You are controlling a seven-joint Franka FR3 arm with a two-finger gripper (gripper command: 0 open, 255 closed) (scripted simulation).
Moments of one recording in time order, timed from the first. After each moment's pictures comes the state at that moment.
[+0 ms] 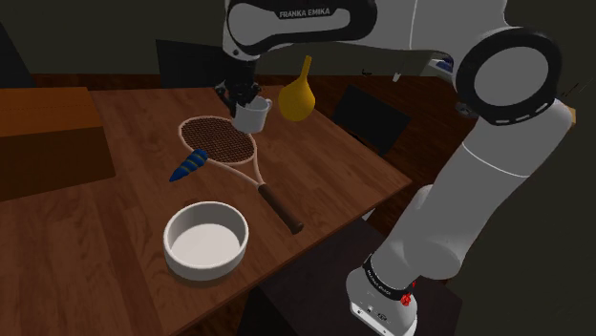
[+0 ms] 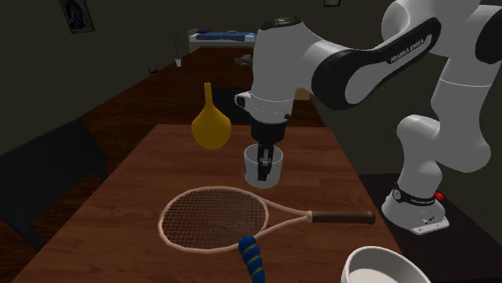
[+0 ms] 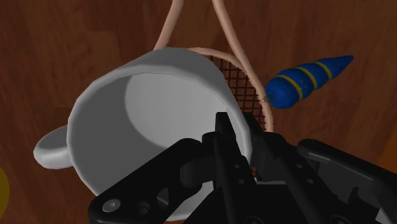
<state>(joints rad) 0.23 0.05 0.01 -1.86 -0.08 1.95 0.41</state>
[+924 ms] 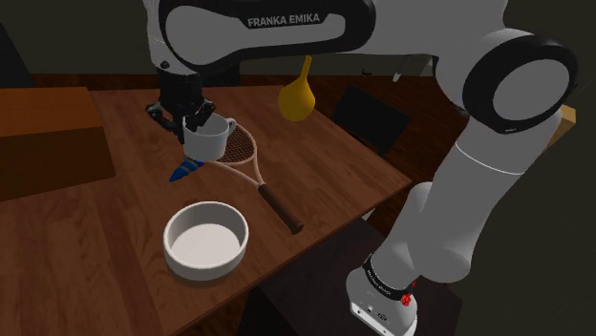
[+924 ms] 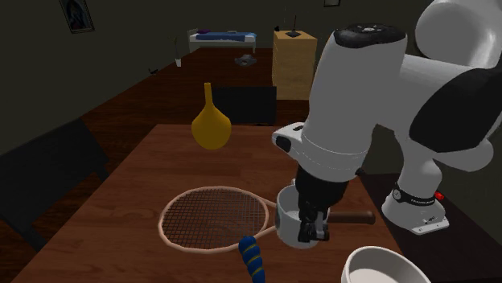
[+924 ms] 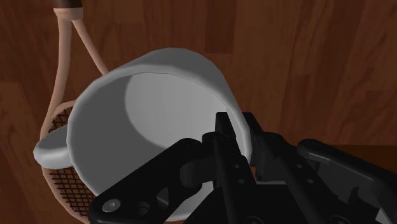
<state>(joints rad) 0.41 0.10 0.17 -1.79 -0.11 1.91 0.74</state>
